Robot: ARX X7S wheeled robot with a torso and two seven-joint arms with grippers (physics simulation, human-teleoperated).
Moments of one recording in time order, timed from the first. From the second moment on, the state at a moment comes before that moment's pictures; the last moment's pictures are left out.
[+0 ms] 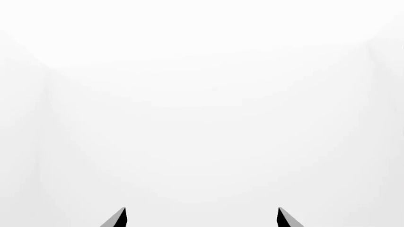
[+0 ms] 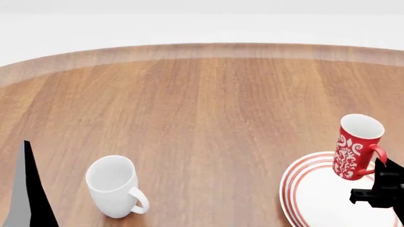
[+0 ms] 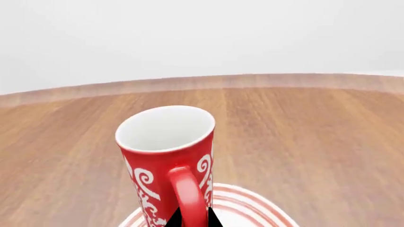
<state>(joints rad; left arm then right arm) -0.04 -0.48 0.36 0.89 -0.08 -0.16 -0.52 0.90 0.50 0.15 1.31 0.17 -0.15 -0.58</state>
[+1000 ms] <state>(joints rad) -0.05 -0.49 0.36 0.93 -0.11 -0.17 -0.52 0.90 0.49 0.32 1.31 0.01 -0.17 -0.61</state>
